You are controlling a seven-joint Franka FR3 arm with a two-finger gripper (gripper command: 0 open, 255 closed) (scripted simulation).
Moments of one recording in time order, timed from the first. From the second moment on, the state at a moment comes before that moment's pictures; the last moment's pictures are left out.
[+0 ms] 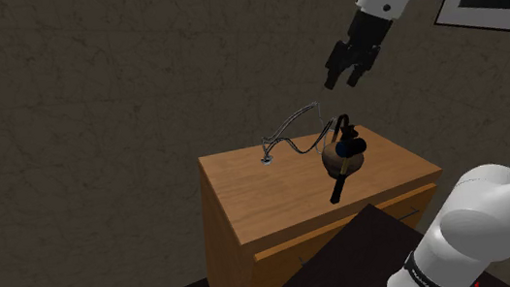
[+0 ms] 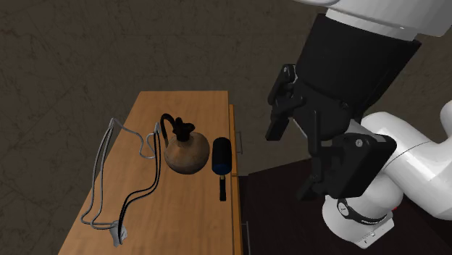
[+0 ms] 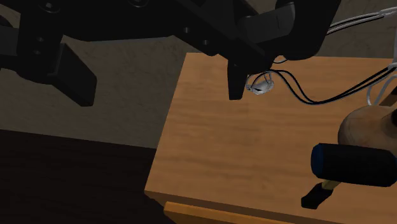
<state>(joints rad) -0.01 -0.83 0.02 -2.33 0.07 1.72 0.09</state>
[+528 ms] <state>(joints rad) -0.05 -0.78 -0.08 -2.39 0.01 1.82 -0.02</state>
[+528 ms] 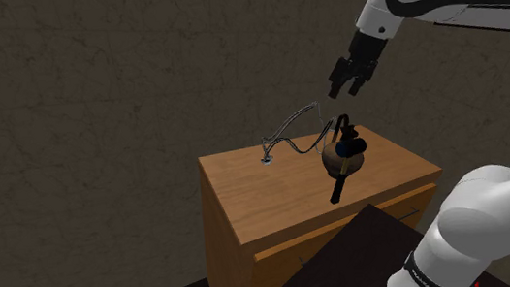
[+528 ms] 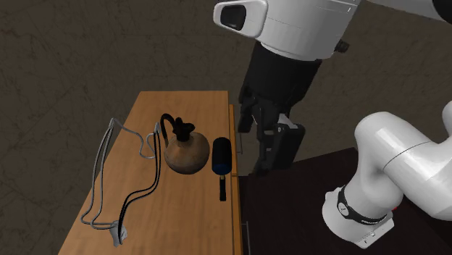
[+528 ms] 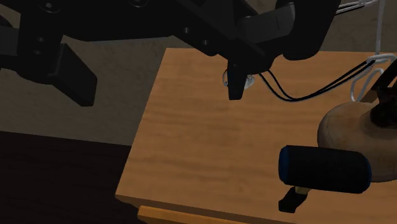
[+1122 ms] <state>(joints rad) -0.10 -0.62 -0.24 -2.43 -0.05 1.99 -0.18</state>
